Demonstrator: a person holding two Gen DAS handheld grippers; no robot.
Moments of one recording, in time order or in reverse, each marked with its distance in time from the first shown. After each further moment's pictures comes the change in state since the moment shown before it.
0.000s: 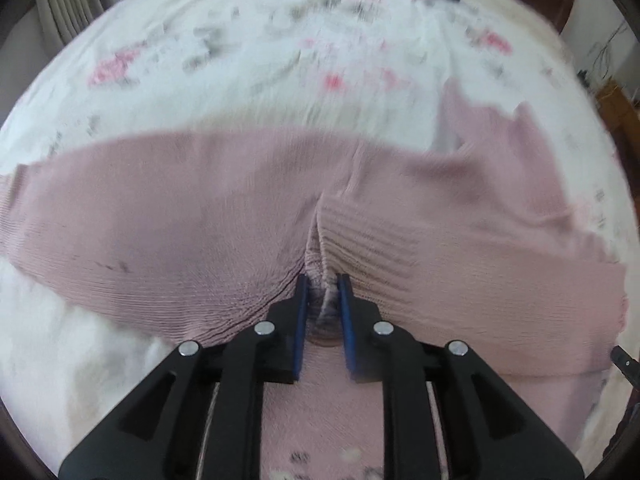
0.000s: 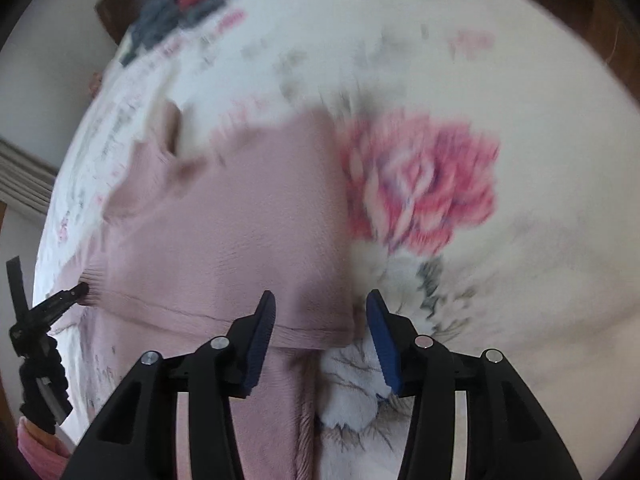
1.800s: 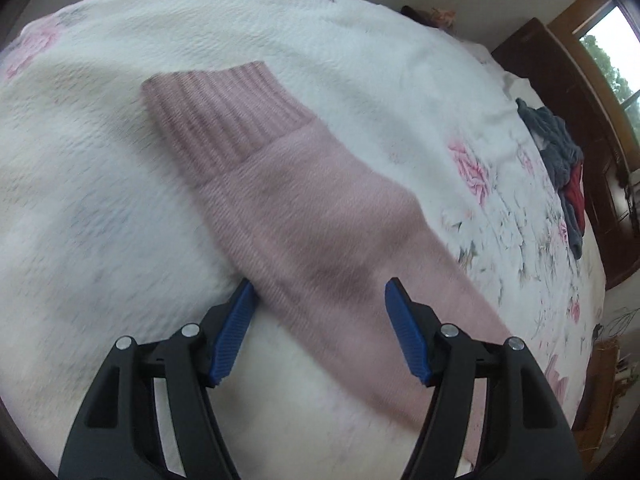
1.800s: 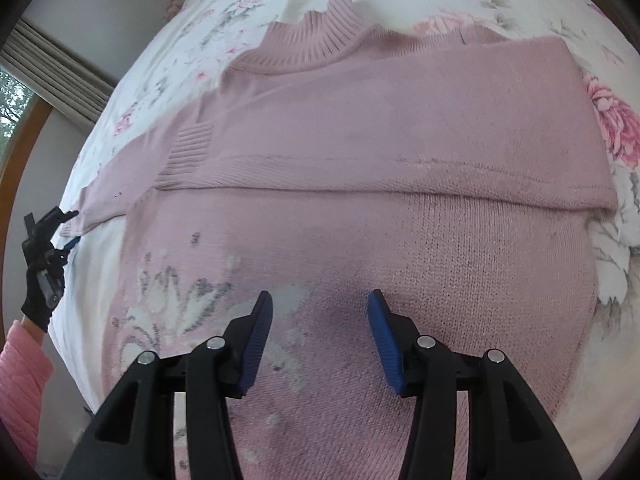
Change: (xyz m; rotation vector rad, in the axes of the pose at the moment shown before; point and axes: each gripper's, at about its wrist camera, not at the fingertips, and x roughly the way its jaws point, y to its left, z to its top) left arm -0.036 0.397 -0.013 -0.712 -0.202 -0.014; right arm 0.046 0.140 -0.103 -0.212 0.156 0.124
